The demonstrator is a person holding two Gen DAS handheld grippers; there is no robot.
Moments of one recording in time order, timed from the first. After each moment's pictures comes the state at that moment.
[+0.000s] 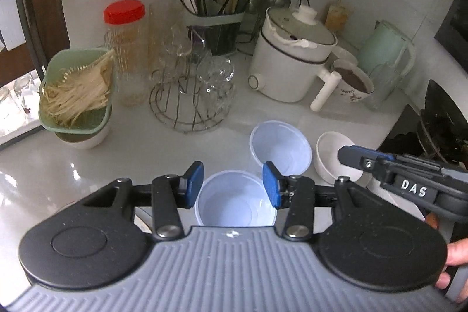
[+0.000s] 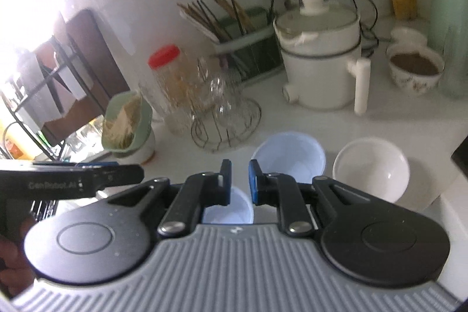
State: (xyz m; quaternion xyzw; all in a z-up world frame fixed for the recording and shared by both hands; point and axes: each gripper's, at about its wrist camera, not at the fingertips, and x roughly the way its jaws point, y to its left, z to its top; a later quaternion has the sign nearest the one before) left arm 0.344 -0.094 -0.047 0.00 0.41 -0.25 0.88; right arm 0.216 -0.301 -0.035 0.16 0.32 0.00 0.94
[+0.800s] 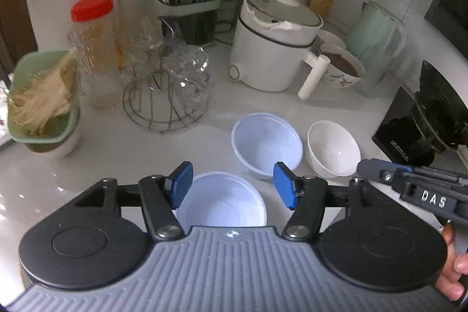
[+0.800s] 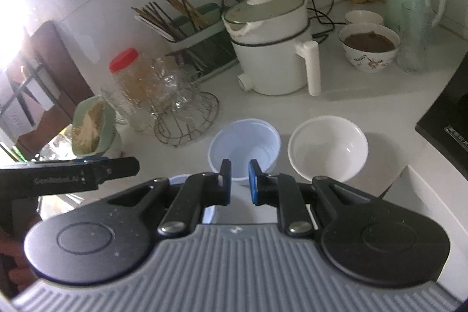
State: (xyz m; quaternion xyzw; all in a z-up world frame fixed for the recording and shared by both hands) left arm 0.362 -0.128 -0.079 0.02 0.42 -0.29 0.86; right arm 0.194 -0.322 -0.053 0.18 0.34 -0.08 0.92
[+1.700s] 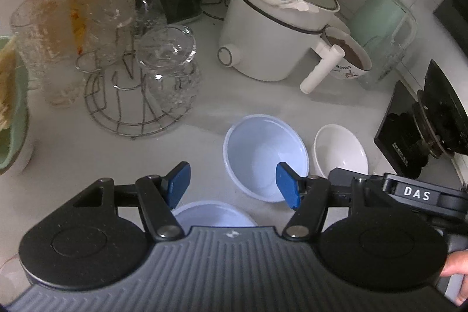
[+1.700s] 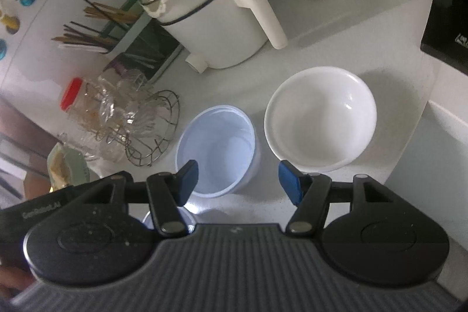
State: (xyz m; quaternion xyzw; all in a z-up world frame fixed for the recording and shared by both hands) left arm 0.447 -0.171 -0.120 0.01 0.49 -0.32 0.81; right arm 0.247 -0.376 -0.117 0.36 0.38 -0.14 0.84
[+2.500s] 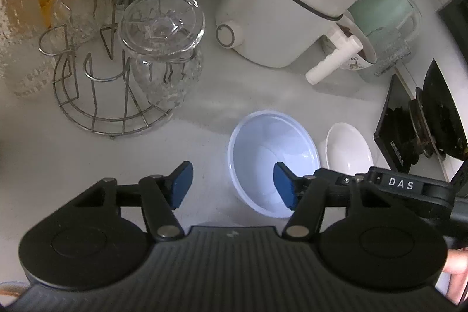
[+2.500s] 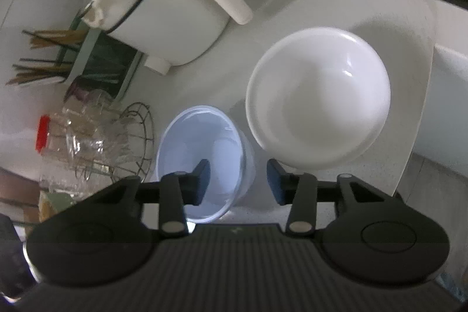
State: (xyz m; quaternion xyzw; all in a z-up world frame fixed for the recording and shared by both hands) left arm 0.499 -0.184 -0.165 -0.01 0.54 -0.34 0.77; right arm 0.275 -0.388 -0.158 0.45 0.39 -0.20 0.78
